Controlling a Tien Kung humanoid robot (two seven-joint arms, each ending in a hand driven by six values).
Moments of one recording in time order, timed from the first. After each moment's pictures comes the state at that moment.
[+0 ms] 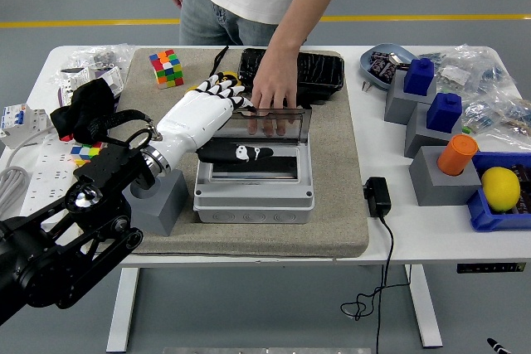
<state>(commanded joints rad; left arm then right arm) -0.45 0.27 -0.85 -1.45 2.25 0.07 0.12 0.11 -0.25 0.54 0.30 -0.88 -0.28 0.00</state>
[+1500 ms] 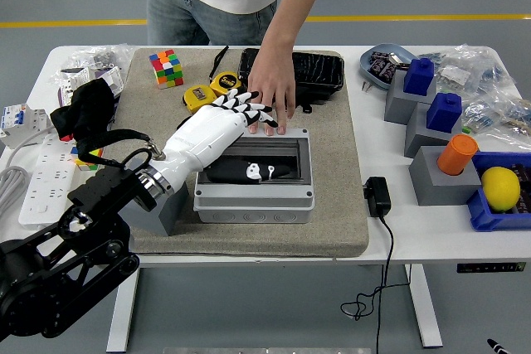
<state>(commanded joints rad) -0.34 0.27 -0.92 -1.63 2.03 0.09 0.05 0.11 -0.24 0.54 0.29 -0.89 -0.28 0.00</state>
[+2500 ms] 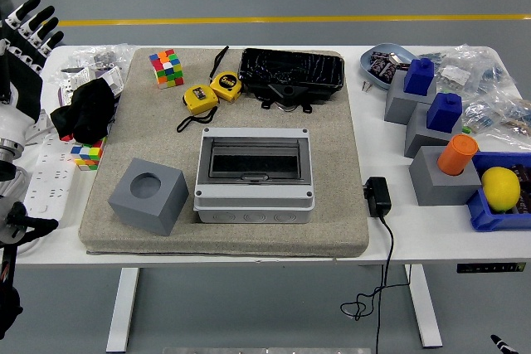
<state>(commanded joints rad) -0.11 0.11 -1.63 -1.59 1.05 0.13 -0.06 0.10 -0.24 0.50 0.28 -0.86 -0.39 0.07</state>
